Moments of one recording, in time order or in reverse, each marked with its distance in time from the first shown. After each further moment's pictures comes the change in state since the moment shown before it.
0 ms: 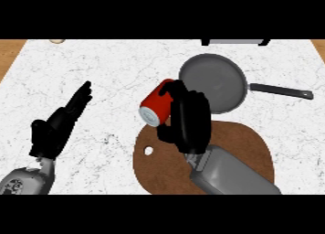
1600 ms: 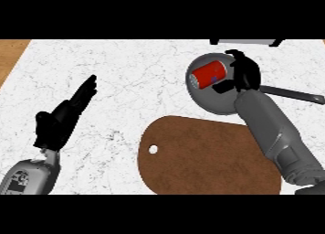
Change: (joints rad) left arm -0.055 -0.064 0.055 0.027 -0.049 -0.085 0.010; right arm -0.336 -0.064 -0.675 1.156 -0.364 -0.178 -0.807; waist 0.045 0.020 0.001
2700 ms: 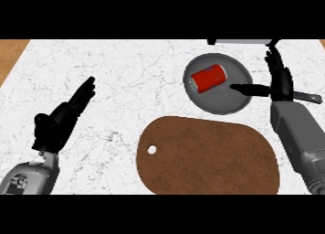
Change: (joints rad) left arm 0.021 -0.010 0.015 -0.016 -0.016 -0.007 0.010; right arm 0.121 -0.099 -0.445 0.003 -0.487 0.372 -0.691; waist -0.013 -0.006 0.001
